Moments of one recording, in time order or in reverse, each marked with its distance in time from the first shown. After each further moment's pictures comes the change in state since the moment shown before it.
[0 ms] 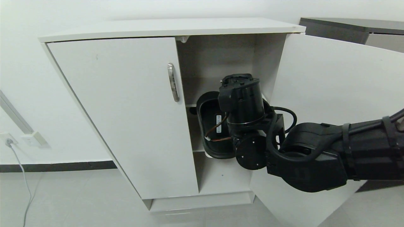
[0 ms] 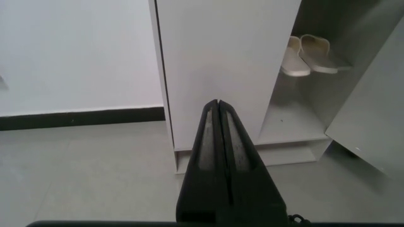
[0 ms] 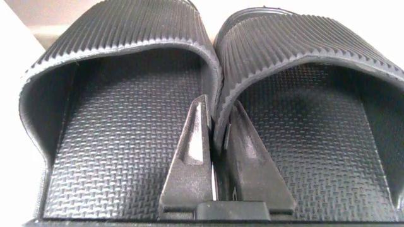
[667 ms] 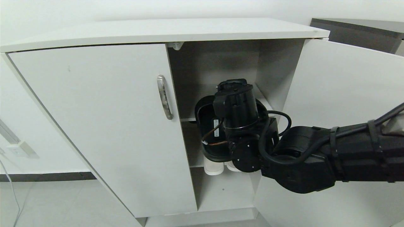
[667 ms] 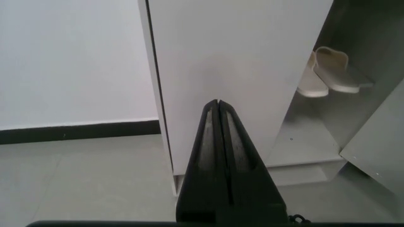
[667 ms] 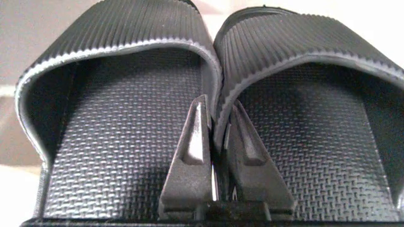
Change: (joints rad) left arm 0.000 0.000 0.000 0.000 0.000 0.000; right arm -0.004 0.028 -0.003 -0.002 0.006 -0.013
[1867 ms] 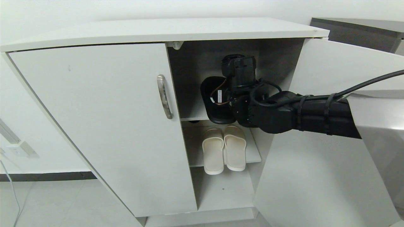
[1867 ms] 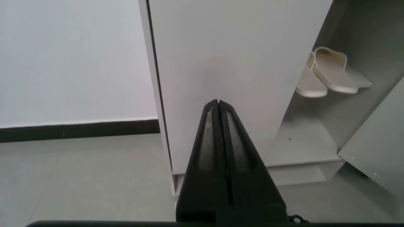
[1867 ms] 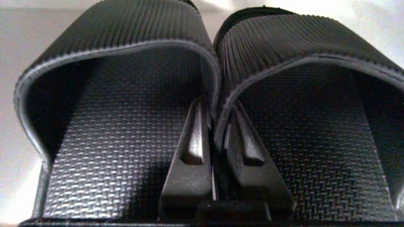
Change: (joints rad) left arm 0.000 0.000 0.000 0.000 0.005 -0.009; right arm -0.169 0.220 -0.531 0.200 0.165 -0.076
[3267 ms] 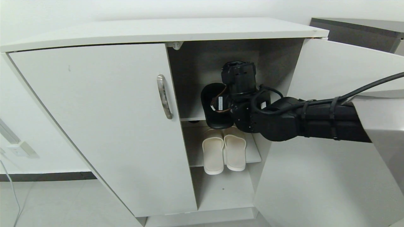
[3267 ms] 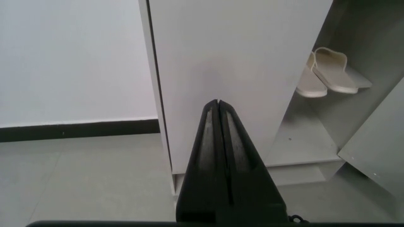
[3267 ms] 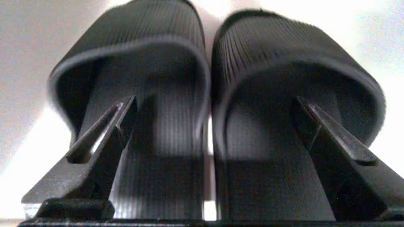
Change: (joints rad) left arm 0.000 0.000 0.000 0.000 0.000 -0.002; right arm 0.024 -0.056 0.142 -0.029 -0.014 0.031
